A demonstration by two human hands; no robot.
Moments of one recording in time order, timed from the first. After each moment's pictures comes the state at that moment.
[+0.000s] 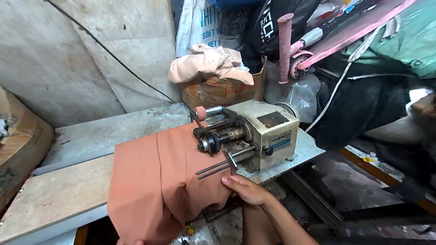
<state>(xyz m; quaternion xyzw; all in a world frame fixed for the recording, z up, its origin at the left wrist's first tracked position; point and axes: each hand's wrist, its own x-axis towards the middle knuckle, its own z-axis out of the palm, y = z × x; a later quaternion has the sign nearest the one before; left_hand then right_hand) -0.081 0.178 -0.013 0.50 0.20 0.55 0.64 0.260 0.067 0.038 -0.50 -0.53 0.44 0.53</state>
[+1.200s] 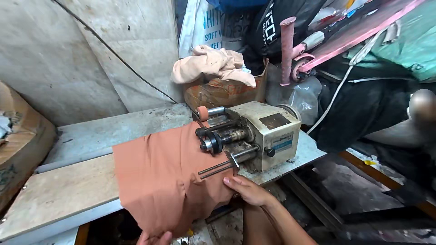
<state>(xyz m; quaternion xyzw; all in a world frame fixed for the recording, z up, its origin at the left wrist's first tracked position) -0.060 0.176 -0.009 0.58 0.20 0.48 0.63 0.257 0.067 0.041 -0.49 -0.51 0.45 0.54</state>
